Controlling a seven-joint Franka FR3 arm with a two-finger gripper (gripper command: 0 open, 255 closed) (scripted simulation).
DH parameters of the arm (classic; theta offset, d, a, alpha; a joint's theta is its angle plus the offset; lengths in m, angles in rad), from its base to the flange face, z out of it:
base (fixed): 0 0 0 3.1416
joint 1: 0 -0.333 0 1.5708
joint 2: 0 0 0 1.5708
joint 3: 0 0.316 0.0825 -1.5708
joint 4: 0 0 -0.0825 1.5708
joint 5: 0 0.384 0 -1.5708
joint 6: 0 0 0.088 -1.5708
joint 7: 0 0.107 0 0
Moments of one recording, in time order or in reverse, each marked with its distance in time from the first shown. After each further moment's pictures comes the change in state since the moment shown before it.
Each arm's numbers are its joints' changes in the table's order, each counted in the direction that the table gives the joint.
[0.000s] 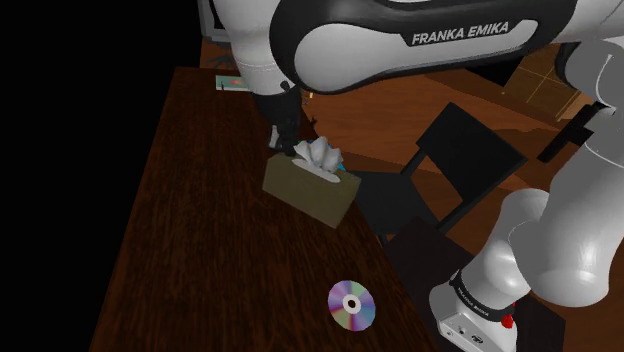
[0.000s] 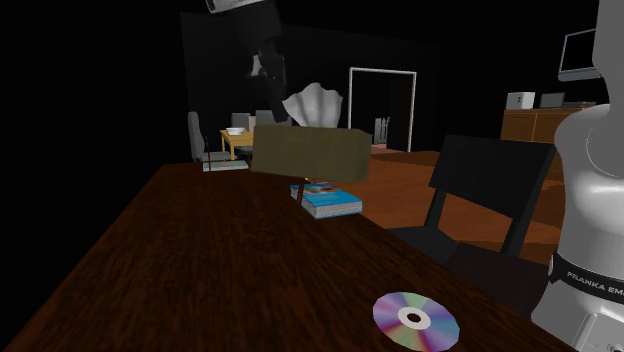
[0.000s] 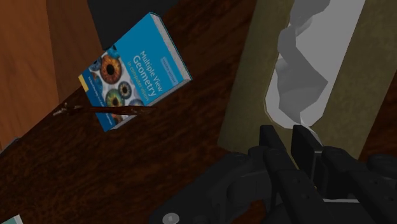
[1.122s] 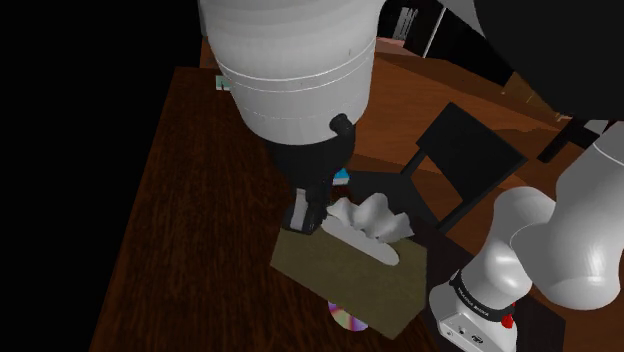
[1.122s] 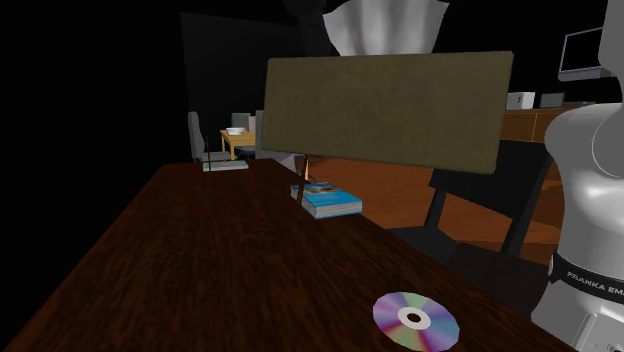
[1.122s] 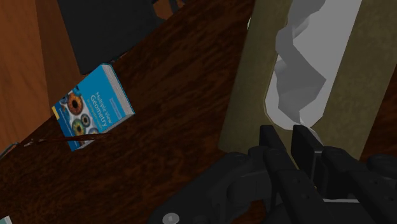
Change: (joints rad) arm -0.196 -0.048 0.190 -0.119 0.112 0.266 0.322
